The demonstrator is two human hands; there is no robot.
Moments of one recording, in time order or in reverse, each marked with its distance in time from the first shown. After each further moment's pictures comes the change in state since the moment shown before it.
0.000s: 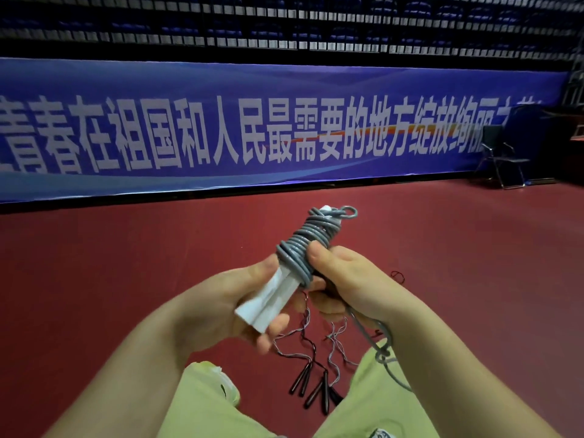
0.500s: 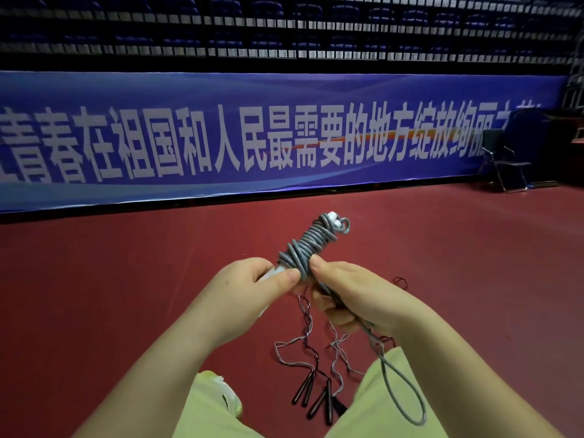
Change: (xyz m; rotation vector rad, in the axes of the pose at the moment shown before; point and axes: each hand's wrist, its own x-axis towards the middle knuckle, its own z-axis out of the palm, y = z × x) left_hand 0.025 -0.008 -0.003 0.807 0.630 0.199; right_hand -0.003 0.005 -0.014 -0.125 0.074 0.203
